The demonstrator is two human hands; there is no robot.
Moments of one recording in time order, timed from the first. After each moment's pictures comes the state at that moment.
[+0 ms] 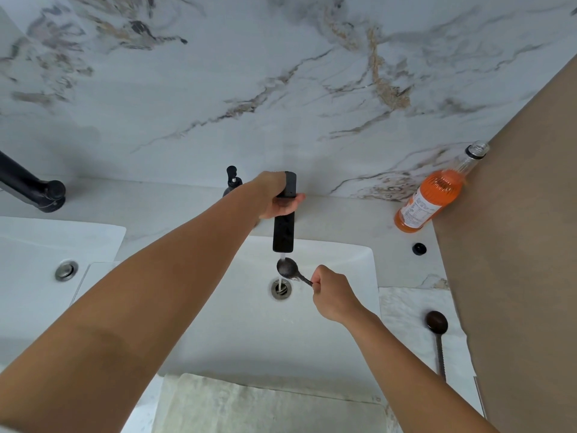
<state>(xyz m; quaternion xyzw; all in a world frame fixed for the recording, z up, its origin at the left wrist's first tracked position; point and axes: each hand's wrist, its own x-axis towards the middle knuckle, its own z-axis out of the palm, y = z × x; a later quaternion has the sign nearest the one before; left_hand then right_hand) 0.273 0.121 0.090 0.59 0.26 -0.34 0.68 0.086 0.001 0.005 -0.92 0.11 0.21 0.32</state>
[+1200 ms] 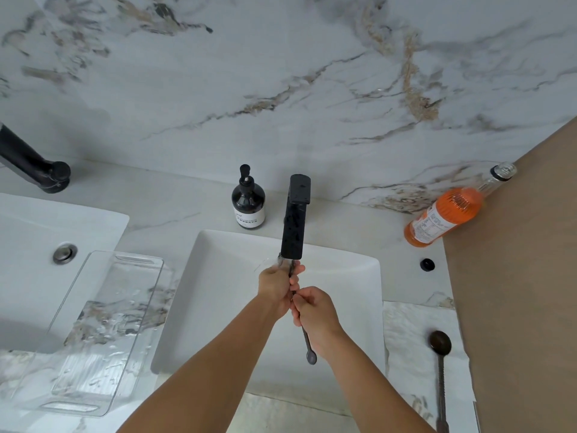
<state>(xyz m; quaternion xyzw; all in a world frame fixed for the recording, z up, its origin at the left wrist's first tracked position) 0.141 0.130 -0.033 0.45 0.34 -0.26 0.78 0.077 0.050 -0.012 -0.72 0.30 0.19 0.59</state>
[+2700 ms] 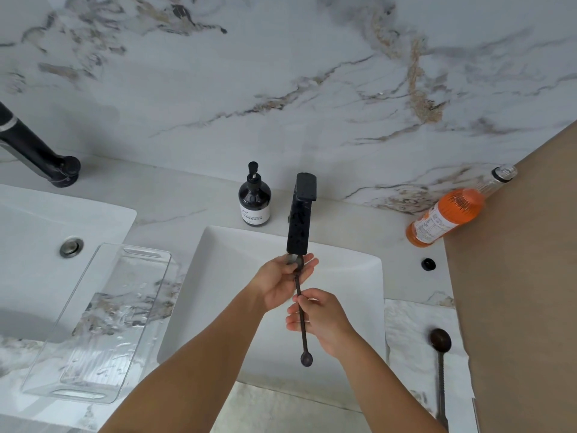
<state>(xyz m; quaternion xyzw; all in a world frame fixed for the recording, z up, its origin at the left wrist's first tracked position) 0.145 0.155 -0.024 0.28 0.25 -0.35 0.86 0.066 0.043 0.001 -0.62 0.31 0.23 0.68</state>
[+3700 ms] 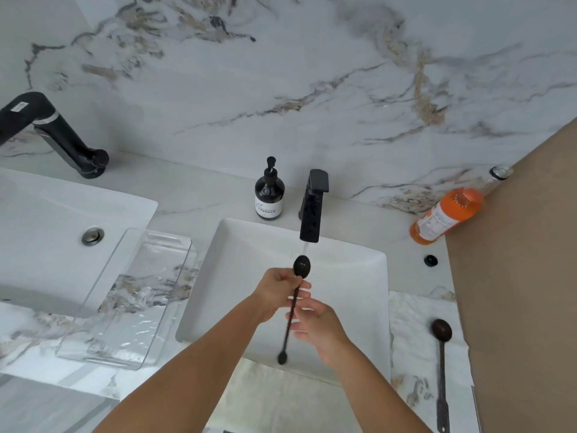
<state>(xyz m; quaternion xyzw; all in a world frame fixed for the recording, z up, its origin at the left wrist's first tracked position) 0.091 0.187 -0.017 0.61 0.16 -0.35 0.69 0.020 0.072 0.000 -0.65 0.32 0.25 0.65</state>
